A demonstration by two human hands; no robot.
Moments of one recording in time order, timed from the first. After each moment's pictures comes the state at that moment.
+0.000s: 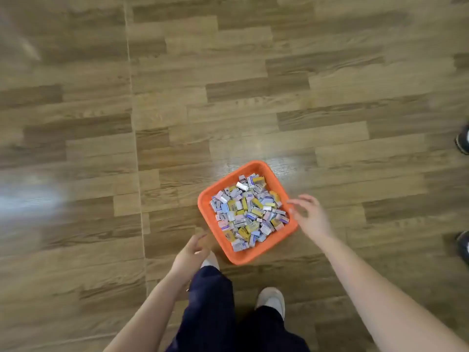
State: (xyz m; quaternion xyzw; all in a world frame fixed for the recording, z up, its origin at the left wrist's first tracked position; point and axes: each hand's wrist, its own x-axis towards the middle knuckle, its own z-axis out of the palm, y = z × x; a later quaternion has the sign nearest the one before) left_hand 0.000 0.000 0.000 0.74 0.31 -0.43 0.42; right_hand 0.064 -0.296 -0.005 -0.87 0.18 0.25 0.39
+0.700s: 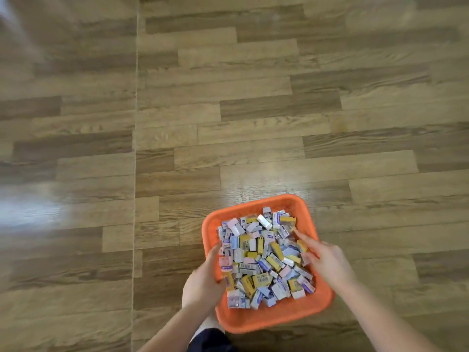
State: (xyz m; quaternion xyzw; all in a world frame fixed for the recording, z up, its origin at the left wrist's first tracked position) left_hand 0.058 -0.018 -0.061 0.84 0.20 -0.41 0.31; right_hand 0.100 -0.291 -0.090 -0.91 0.05 0.35 0.23
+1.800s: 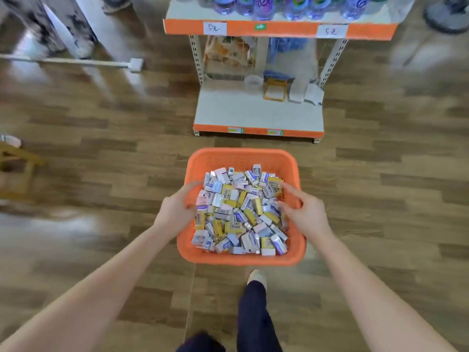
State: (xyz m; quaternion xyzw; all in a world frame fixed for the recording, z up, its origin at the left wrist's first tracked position) left_hand 0.475 0.163 0.493 0.89 0.21 -0.18 0.36; right_hand 0.524 -0.111 0.475 -0.88 0.01 0.19 0.43
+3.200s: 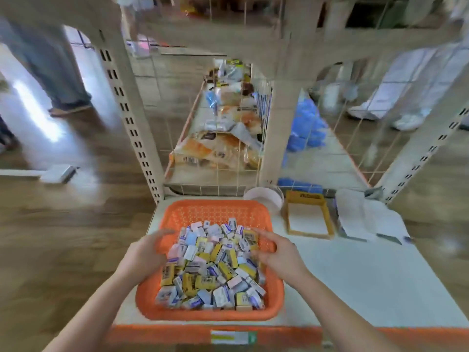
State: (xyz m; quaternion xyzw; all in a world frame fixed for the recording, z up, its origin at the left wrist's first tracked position) left_hand 1.113 0.363 0.009 0.92 0.19 -0.08 0.33; right_hand 1.157 0.079 -0.014 -0.86 -0.04 0.14 0.49
